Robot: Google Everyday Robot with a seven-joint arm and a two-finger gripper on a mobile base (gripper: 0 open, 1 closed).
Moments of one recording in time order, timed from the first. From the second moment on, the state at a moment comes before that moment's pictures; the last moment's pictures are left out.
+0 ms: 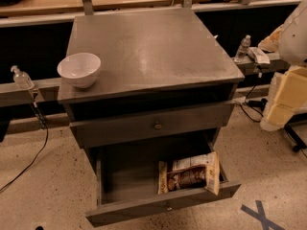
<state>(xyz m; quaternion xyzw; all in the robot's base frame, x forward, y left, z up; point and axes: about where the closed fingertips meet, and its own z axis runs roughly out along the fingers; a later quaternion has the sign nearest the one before) 0.438 -0.216 0.980 -0.60 0.78 -0.04 0.16</state>
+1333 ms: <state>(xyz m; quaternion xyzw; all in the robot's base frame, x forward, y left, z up) 0.407 -0.234 1.045 -0.62 0.72 -0.02 0.31</state>
